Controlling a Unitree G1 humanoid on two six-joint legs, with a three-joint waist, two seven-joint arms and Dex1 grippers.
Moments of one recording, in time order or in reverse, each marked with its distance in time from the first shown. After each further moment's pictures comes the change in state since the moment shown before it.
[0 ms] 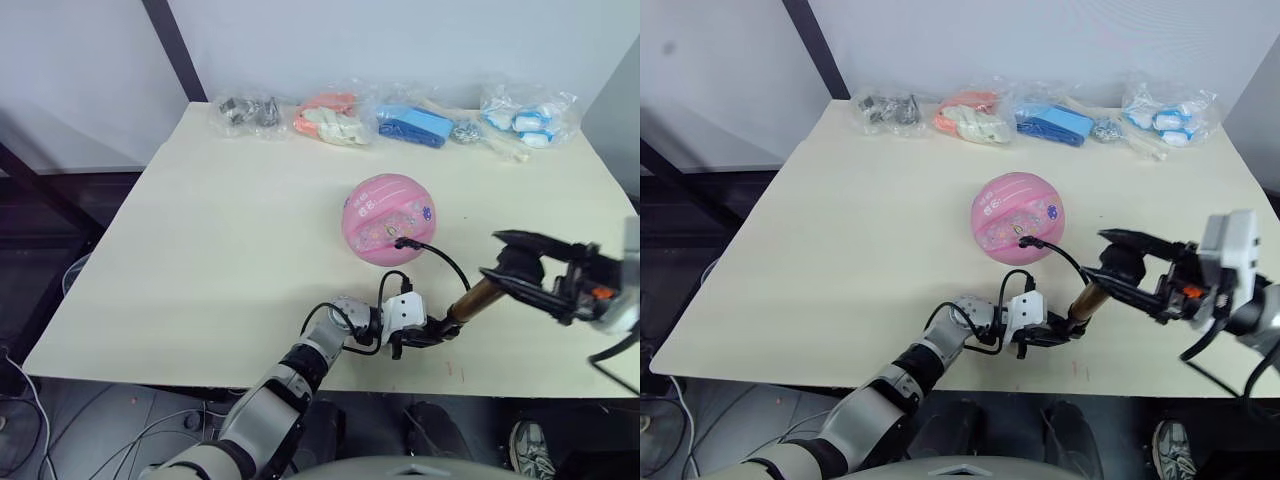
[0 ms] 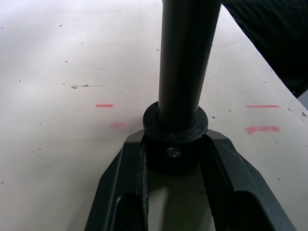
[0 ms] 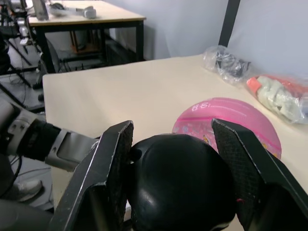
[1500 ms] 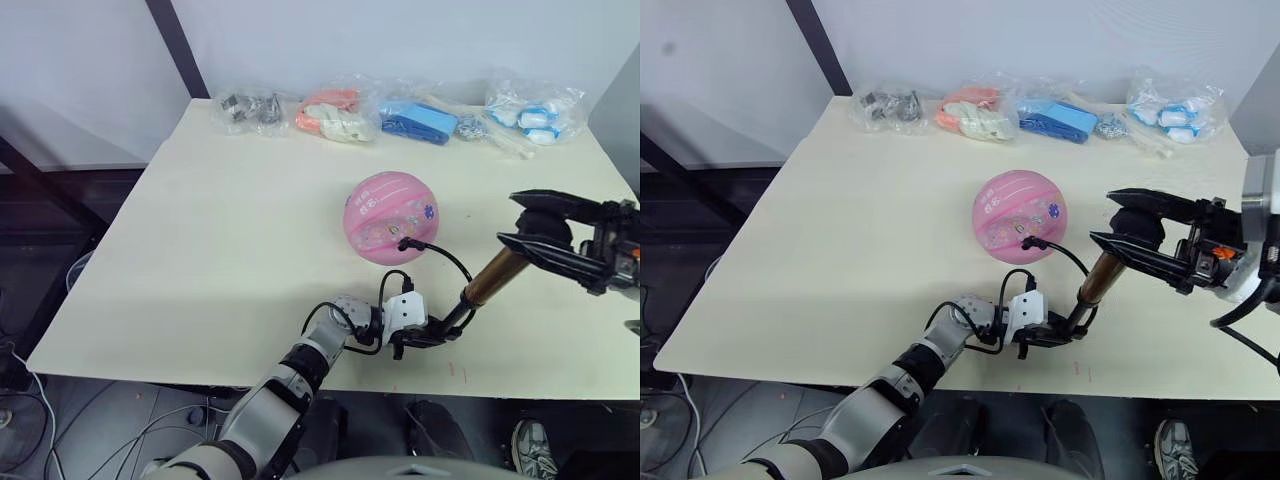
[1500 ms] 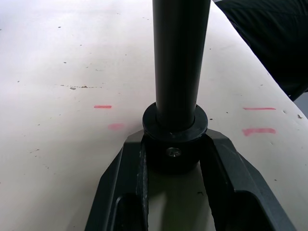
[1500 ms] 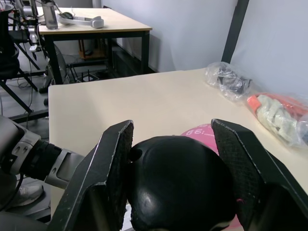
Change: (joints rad) left arm 0.001 -0.002 0.002 -0.012 -0.015 0.001 -0.023; right arm -0.208 -0.210 -0.205 0.013 0.330 0.206 -0.072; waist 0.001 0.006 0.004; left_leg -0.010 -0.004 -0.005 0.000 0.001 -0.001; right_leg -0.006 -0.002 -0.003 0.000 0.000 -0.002
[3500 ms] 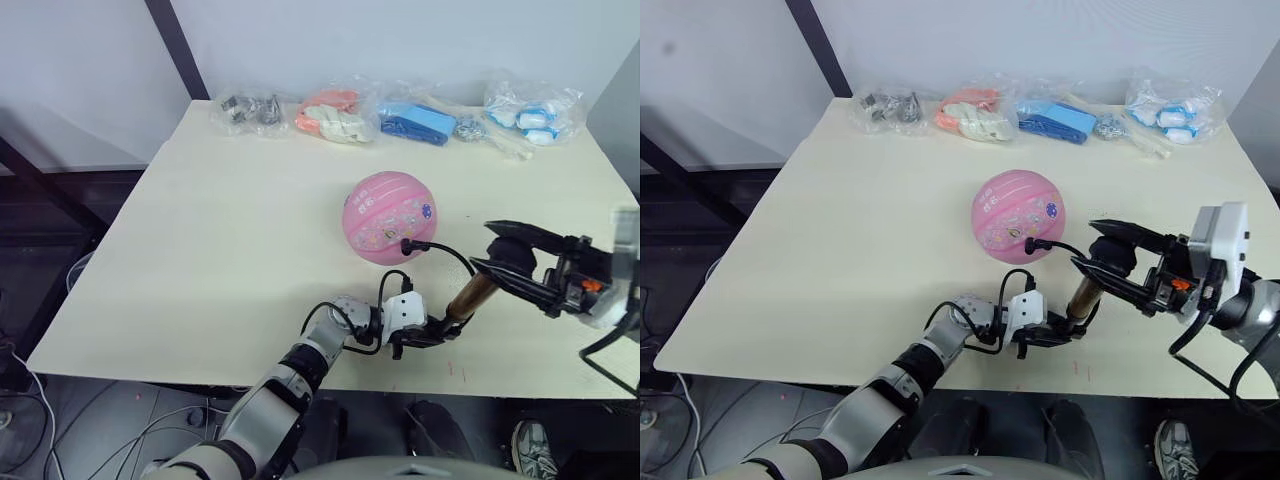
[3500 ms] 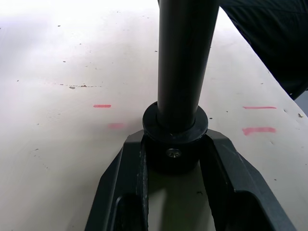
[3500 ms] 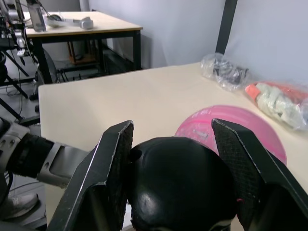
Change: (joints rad) left arm 0.000 0.002 0.000 0.002 0.002 0.000 0.004; right arm 0.116 0.145 0.130 -0.058 -0.174 -0.133 -0.023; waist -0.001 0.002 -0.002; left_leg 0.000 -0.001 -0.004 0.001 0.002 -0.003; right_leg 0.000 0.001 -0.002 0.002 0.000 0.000
